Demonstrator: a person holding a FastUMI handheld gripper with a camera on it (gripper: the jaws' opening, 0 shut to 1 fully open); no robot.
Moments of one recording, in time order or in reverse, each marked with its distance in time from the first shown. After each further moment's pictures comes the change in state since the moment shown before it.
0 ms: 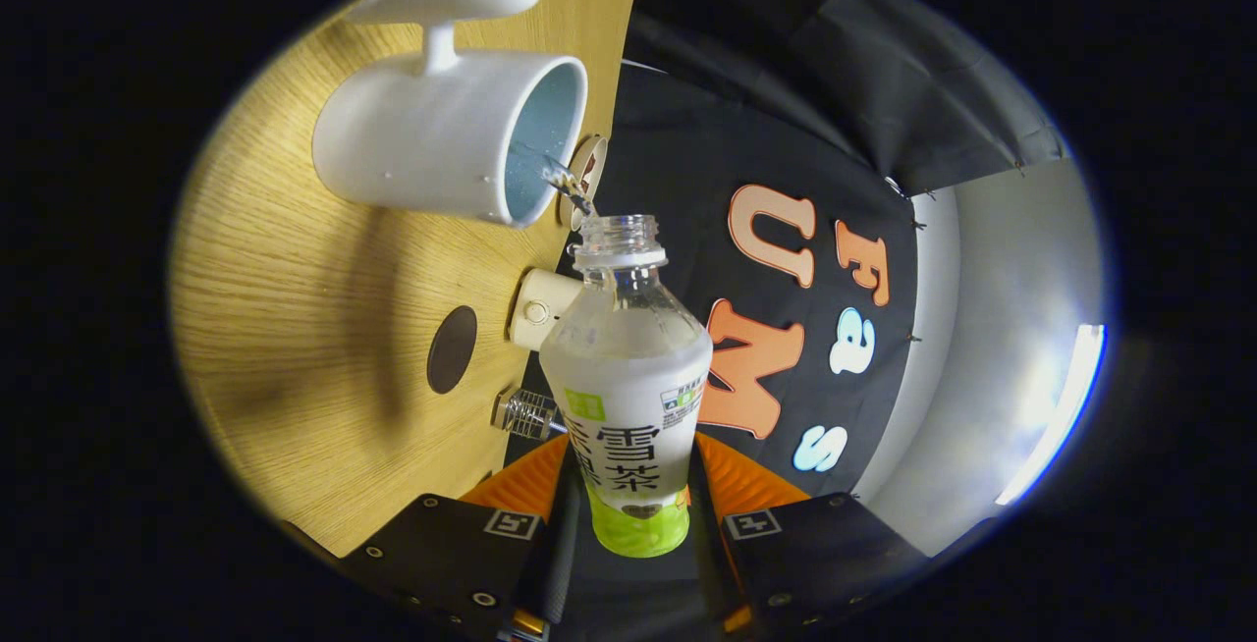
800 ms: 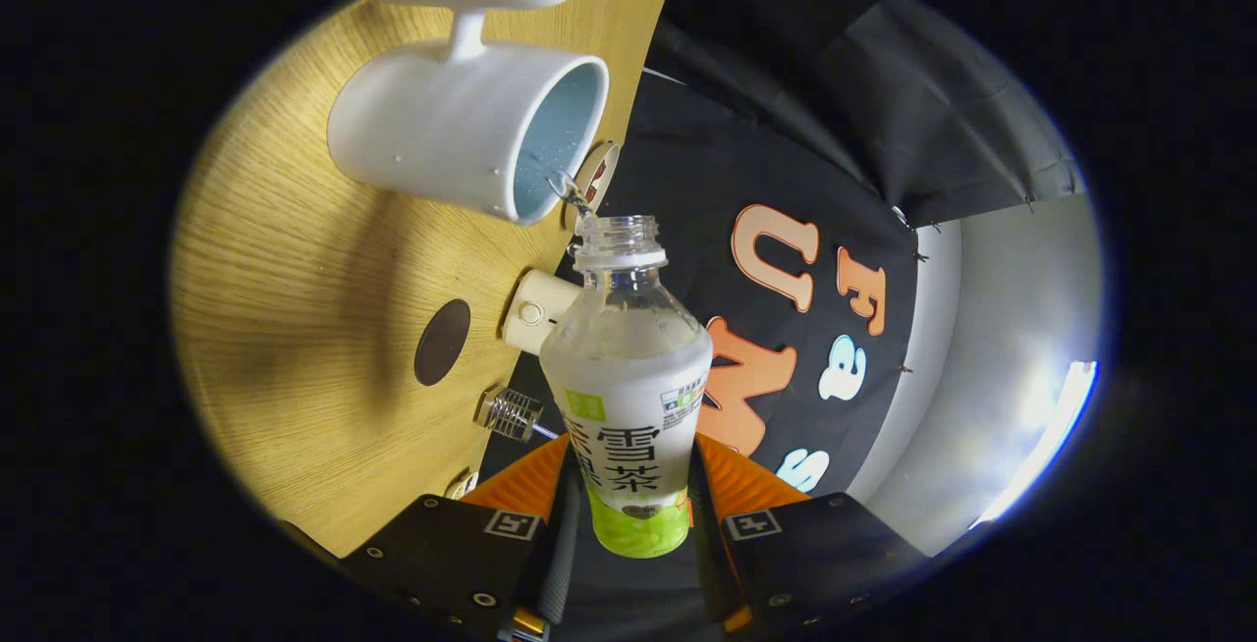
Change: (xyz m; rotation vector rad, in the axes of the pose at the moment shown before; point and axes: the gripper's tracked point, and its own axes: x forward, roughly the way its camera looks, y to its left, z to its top) arm 0.001 -0.010 0.008 -0.090 -0.037 -0.004
